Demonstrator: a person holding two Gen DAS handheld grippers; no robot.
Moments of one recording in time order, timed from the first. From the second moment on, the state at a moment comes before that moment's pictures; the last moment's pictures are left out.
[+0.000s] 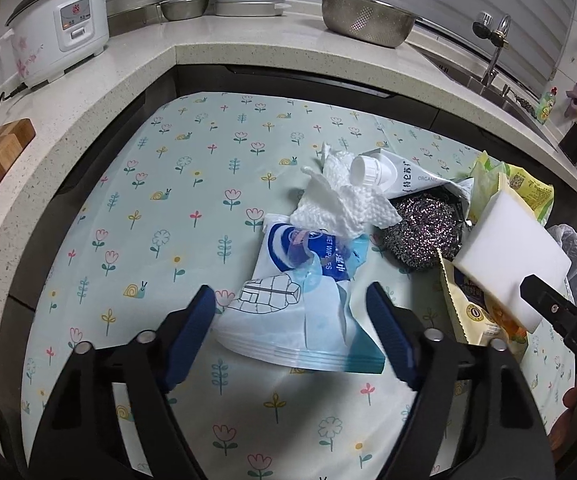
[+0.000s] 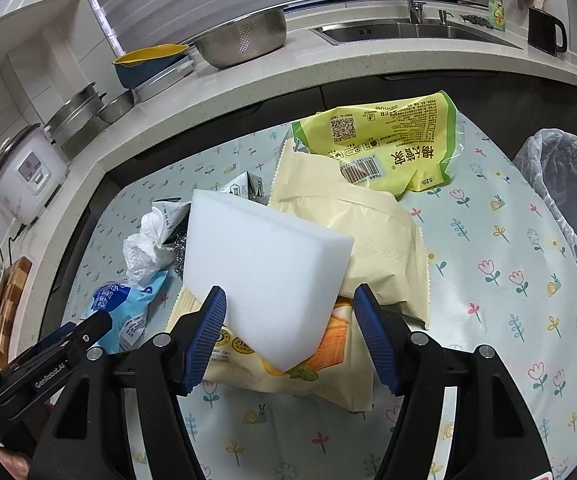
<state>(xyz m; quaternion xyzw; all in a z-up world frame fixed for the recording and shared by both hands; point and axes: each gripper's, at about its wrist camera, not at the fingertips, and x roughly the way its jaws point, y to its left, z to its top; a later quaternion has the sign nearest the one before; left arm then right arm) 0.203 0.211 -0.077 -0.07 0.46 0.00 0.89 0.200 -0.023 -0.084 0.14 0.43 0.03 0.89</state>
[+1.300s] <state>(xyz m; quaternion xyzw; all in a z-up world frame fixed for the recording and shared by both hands) 0.124 0.060 0.040 -0.01 0.35 -0.12 0.93 0.083 -0.150 0.009 0.17 0.31 -0.04 0.94</state>
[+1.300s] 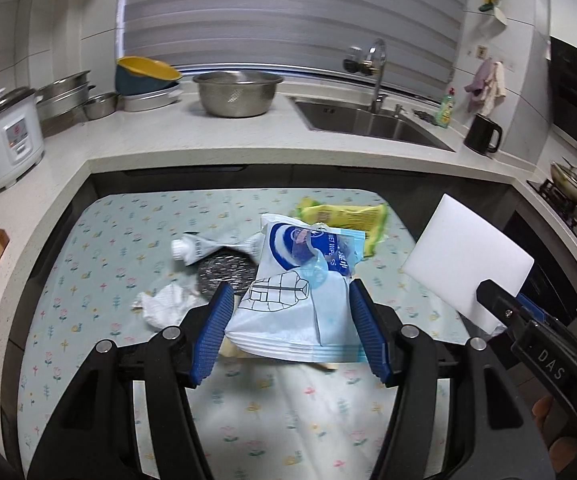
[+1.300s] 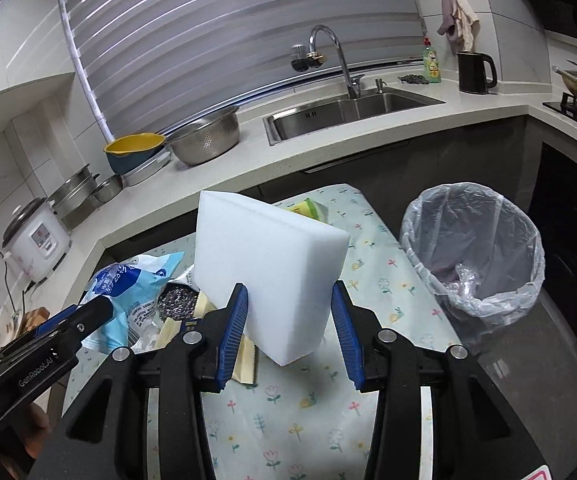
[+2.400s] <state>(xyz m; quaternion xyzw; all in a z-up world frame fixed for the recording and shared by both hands) 0.119 -0.185 0.023 0.08 0.36 -0.30 0.88 0.010 -0.345 -0.029 0.26 0.28 -0.20 0.90</state>
